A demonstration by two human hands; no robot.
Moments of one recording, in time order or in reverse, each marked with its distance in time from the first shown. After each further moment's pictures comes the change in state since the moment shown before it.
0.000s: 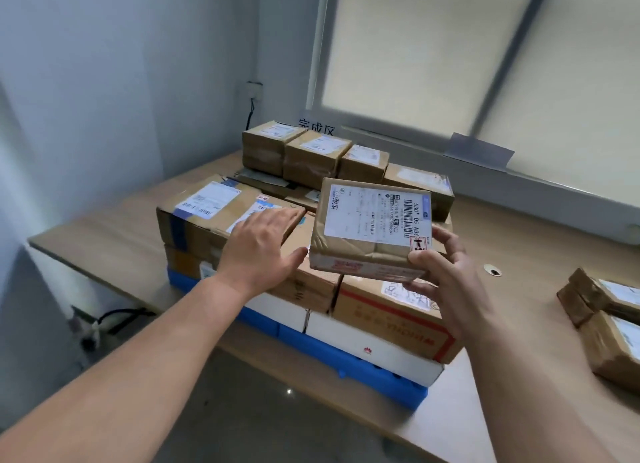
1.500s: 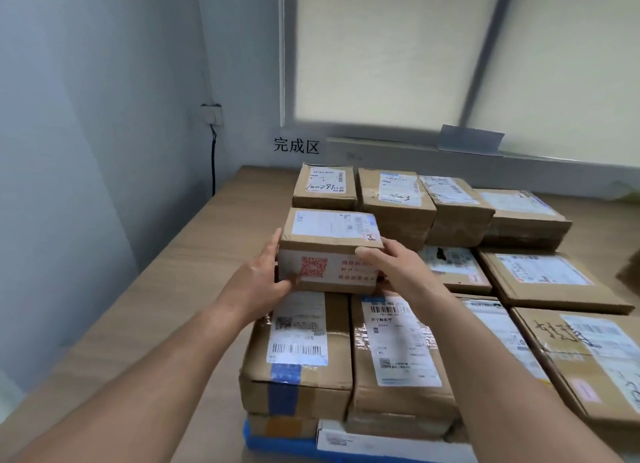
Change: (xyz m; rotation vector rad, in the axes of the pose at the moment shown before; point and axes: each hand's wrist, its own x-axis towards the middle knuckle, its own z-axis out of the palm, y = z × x) left_hand 0.190 -0.293 0.033 -0.408 -0.400 -0.015; right_hand 0.229 0.022 0.272 -0.241 0.119 0.237
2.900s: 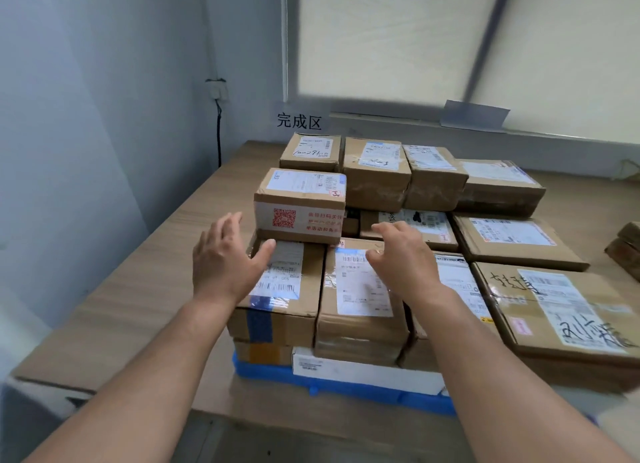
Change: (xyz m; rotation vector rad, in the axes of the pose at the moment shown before) left_hand -0.068 0.028 0.015 0.246 0.442 -0.156; right_hand -0.048 0.031 -0.024 -0.924 0.278 -0.218
